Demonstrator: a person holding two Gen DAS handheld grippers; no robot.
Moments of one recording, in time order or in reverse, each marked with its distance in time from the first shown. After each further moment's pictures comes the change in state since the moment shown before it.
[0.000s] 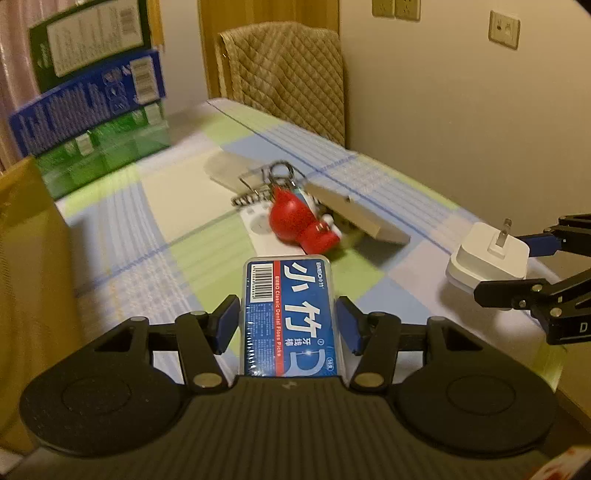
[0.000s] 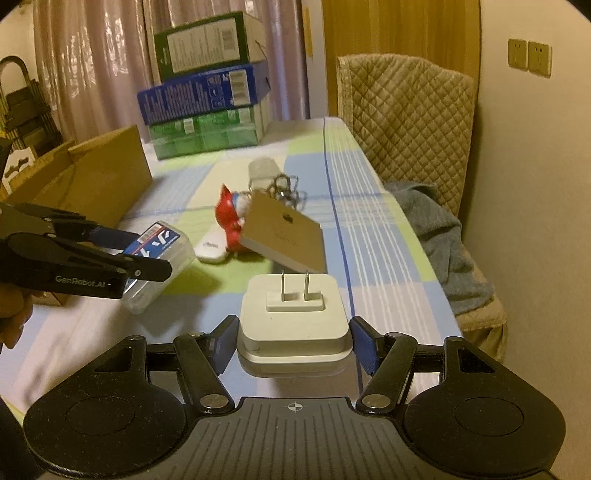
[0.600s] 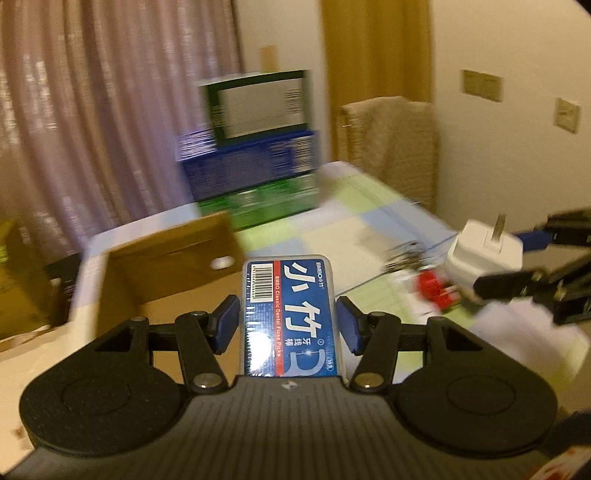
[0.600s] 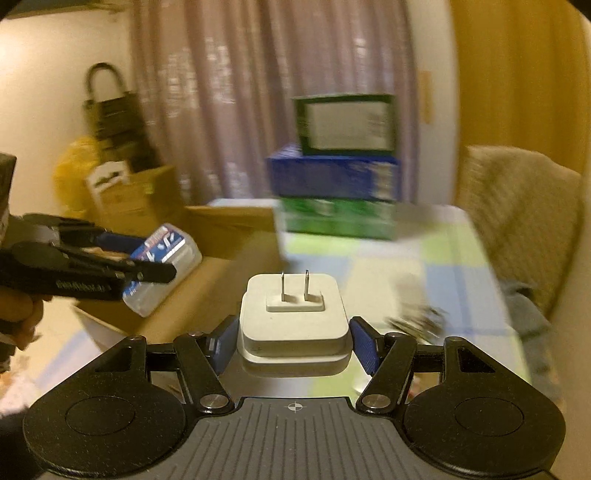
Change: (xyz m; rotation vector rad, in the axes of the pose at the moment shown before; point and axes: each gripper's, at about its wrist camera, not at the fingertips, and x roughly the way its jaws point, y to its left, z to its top) left arm -0.167 0.138 0.025 -0.110 -0.096 0.245; right arm -0.022 0.143 0.124 -0.160 -0.096 0.290
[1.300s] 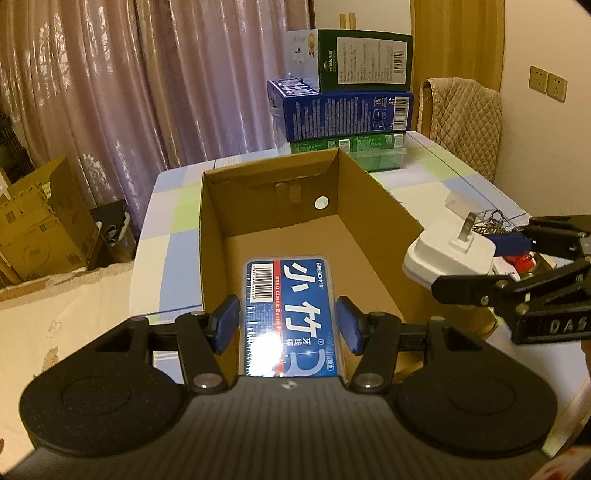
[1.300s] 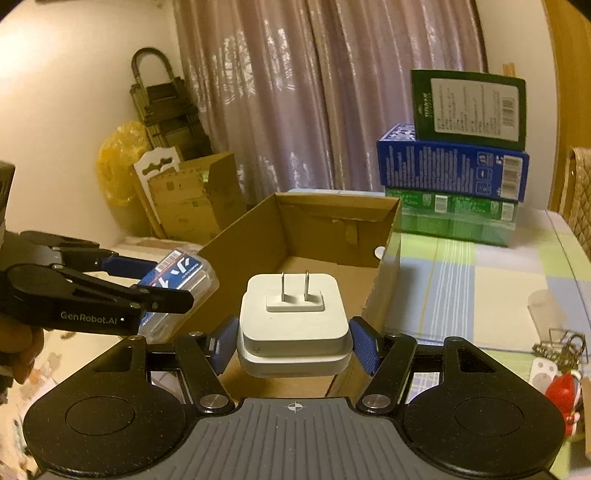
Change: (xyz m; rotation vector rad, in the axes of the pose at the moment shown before) left arm 0.006 0.100 -0.062 -0.129 0.089 0.088; right arm 0.125 0.101 0.001 -0.044 0.019 0.131
